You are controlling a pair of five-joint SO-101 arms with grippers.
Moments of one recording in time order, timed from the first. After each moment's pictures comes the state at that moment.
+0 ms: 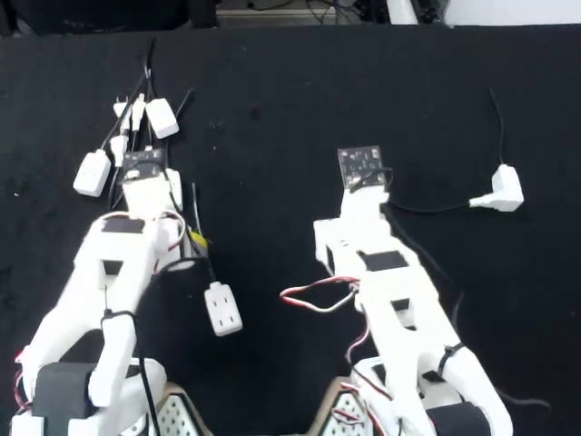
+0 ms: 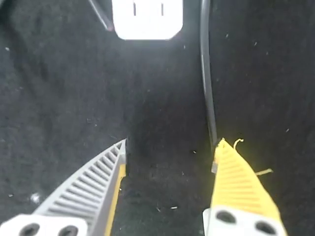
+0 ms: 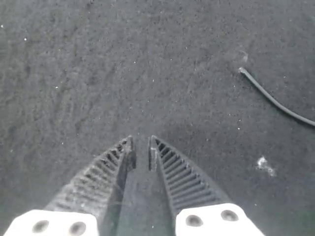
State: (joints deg) left arm -3.3 -21.5 53.3 47.5 6.6; right arm -9.2 -32.1 69.9 24.6 -2.1
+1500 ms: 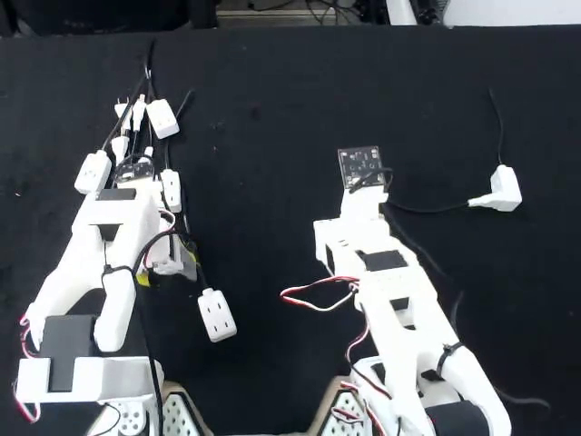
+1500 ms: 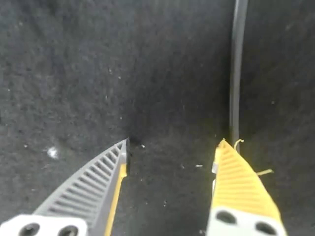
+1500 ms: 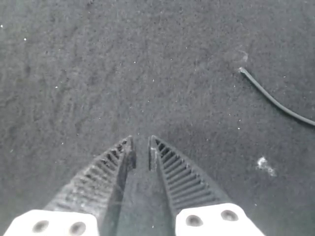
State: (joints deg) left arm -7.3 -7.1 40.6 66.4 3.3; right arm -9.2 -32.1 69.9 24.6 -2.1
